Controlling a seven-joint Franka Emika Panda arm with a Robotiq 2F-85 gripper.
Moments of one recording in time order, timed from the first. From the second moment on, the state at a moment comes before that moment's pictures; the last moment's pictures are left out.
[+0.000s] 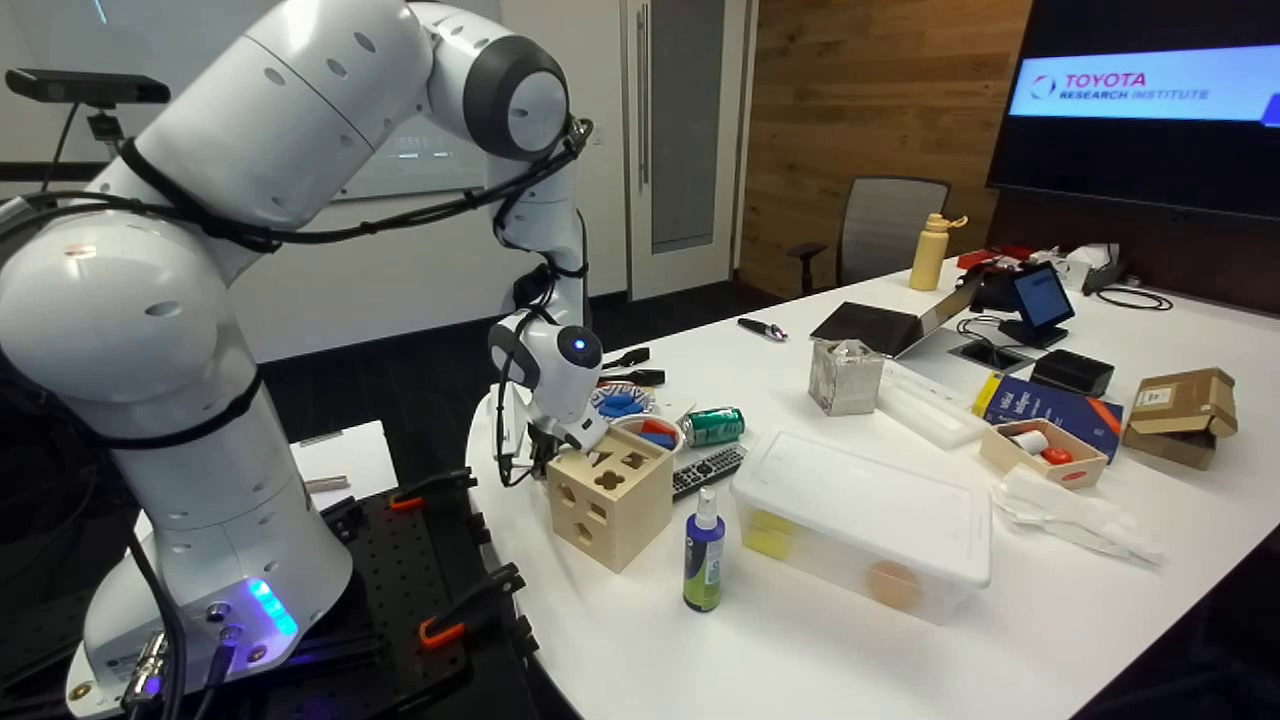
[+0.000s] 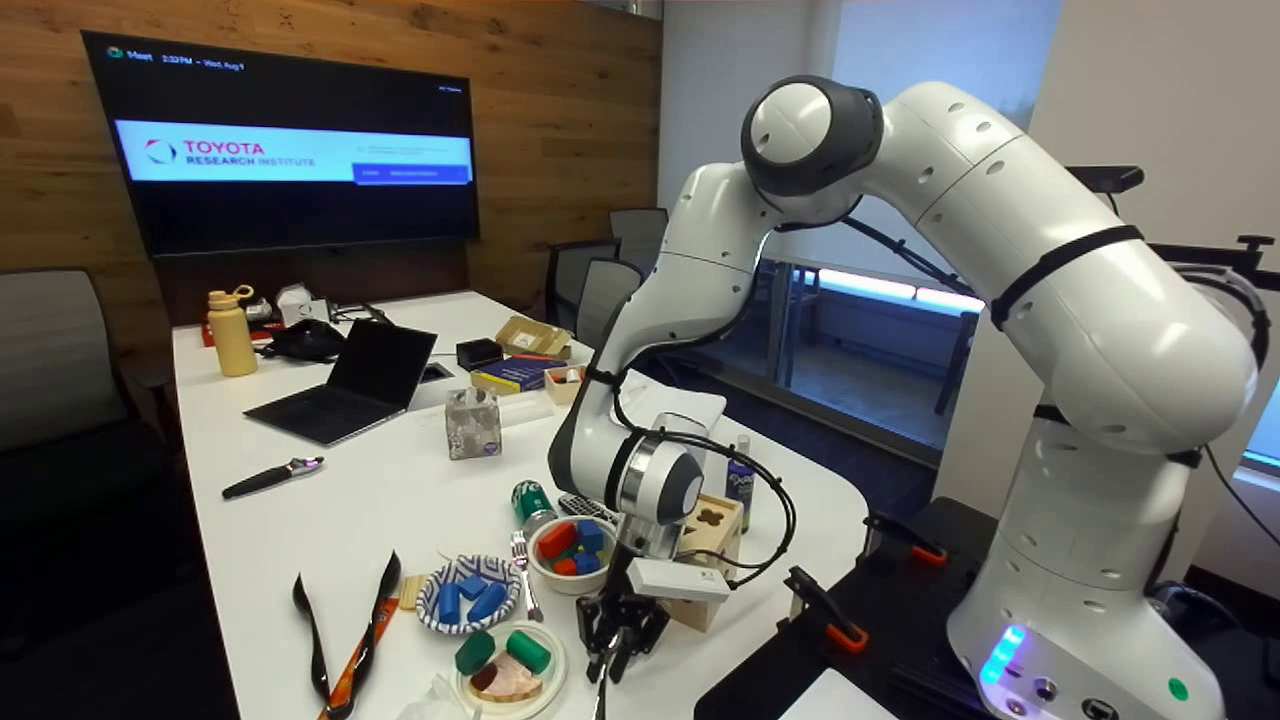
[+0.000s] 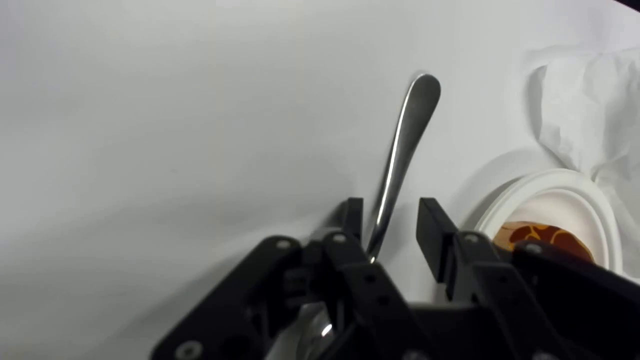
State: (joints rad) arm 0.11 0.89 0.38 -2.20 1.46 2.96 -0.85
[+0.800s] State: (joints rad) arm 0.11 0.89 0.38 -2.20 1.40 2.93 -0.76
